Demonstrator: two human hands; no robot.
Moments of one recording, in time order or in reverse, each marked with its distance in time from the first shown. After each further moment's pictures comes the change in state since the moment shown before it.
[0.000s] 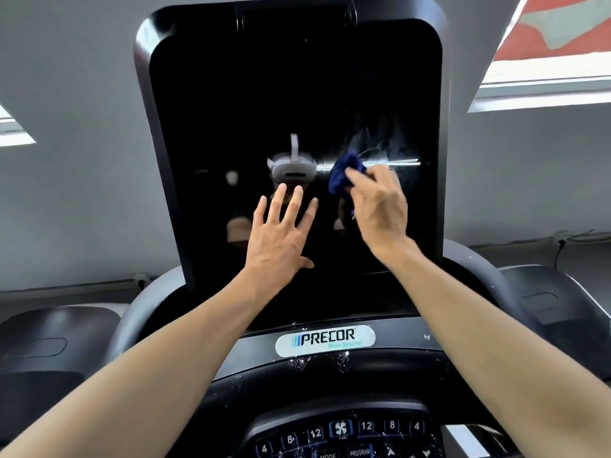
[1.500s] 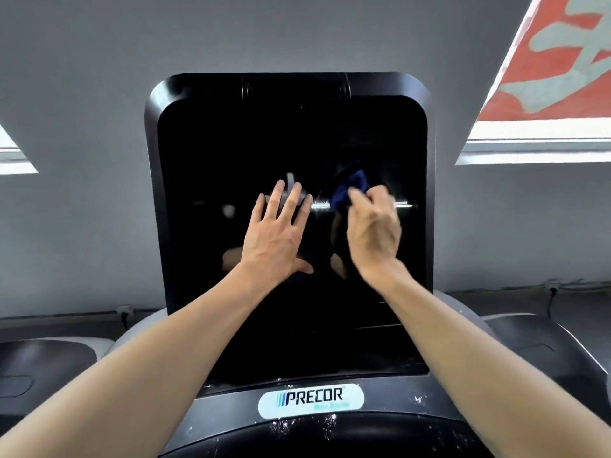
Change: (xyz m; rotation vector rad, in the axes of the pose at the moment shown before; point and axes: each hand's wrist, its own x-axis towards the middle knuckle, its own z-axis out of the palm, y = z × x) left_hand 0.075 -0.023 -0.039 0.003 0.062 -0.064; right_hand 0.054 -0.010 -0.009 -0.065 0.061 0.074
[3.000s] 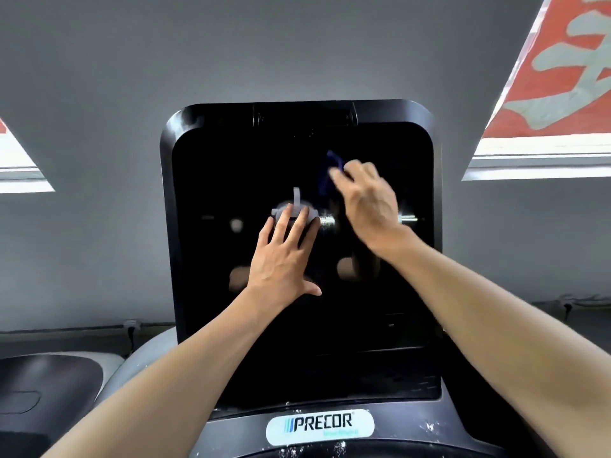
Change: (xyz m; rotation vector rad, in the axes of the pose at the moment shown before) left_hand -0.002 -0.005 -0.003 -0.104 -0.001 0.014; right_hand 0.082 -0.011 0.002 -0.176 -0.044 -0.435
